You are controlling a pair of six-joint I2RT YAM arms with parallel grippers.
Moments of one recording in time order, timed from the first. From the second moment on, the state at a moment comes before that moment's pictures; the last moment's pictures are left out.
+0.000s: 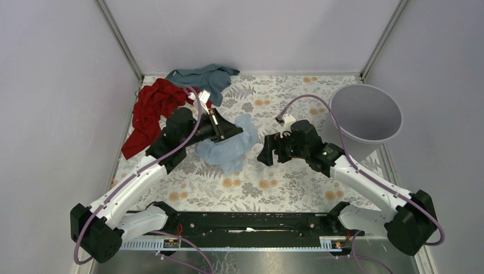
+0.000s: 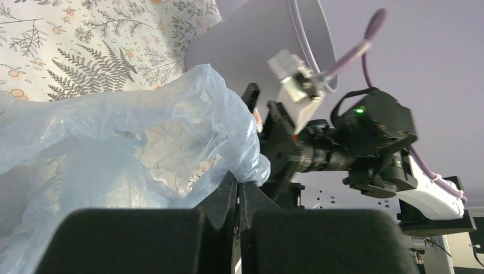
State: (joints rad) left arm -0.56 1.04 0.88 -0.05 0.44 -0.91; right arm 0.67 1.15 0.80 -0.31 -0.25 0.40
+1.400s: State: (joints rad) left arm -0.36 0.81 0.76 -0.32 0.15 -0.79; right arm 0.70 1.11 0.72 -0.06 0.13 0.47
